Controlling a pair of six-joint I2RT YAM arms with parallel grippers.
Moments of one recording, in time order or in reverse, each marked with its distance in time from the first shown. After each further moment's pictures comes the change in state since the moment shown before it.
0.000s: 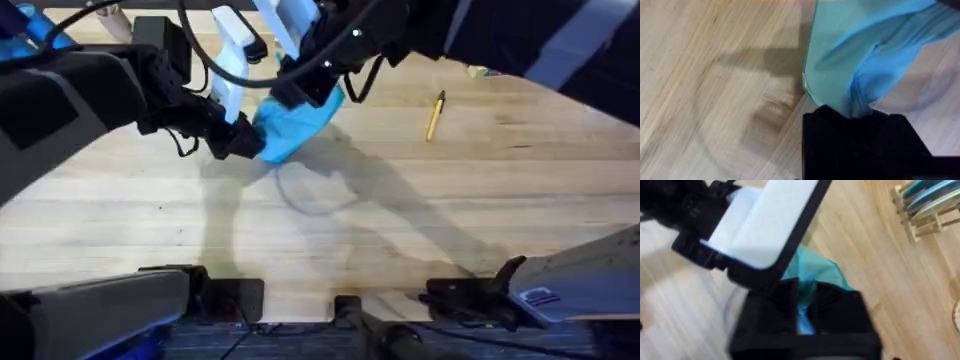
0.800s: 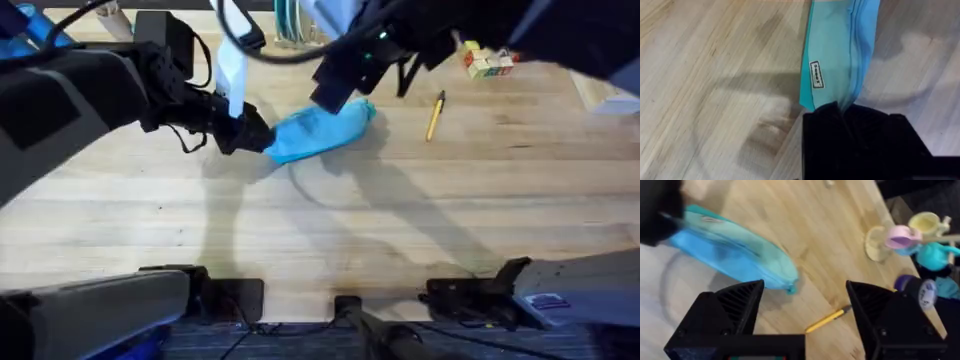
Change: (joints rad) left arm -0.014 0.000 0.006 0.035 0.107 0.000; right arm -0.016 -0.106 -0.006 -0.163 0.452 0.000
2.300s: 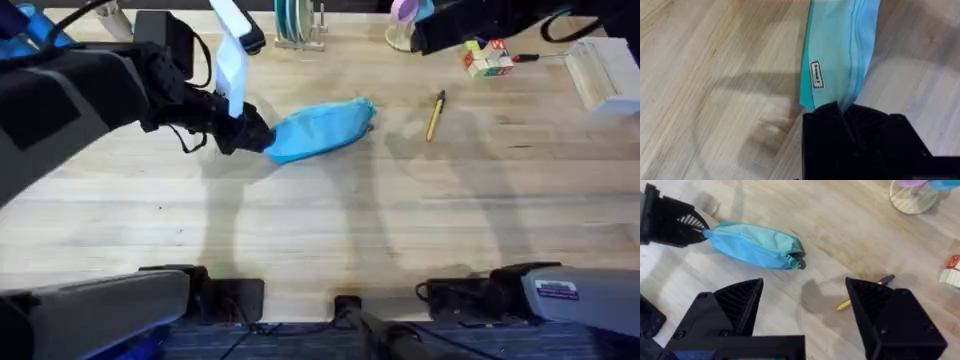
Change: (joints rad) left arm 0.000 0.000 0.000 0.000 0.000 0.000; right arm -0.635 -0.151 0.000 -0.140 -0.782 -0.020
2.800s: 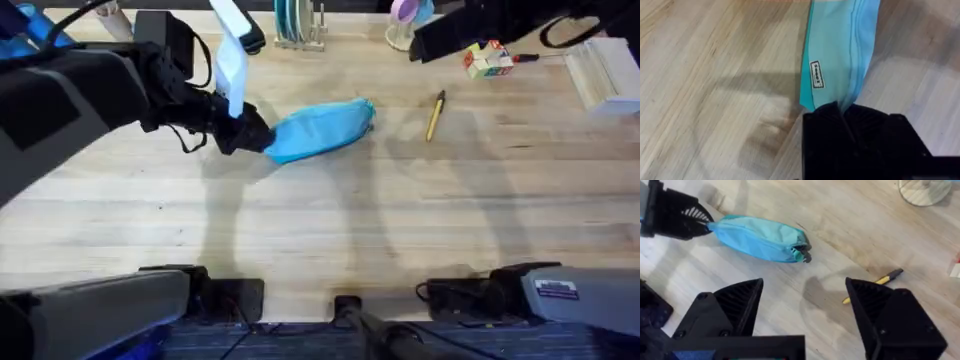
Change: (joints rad) left arm 0.000 0.000 0.000 0.000 0.000 0.000; right arm 0.000 0.005 0.000 -0.048 -0.014 -0.009
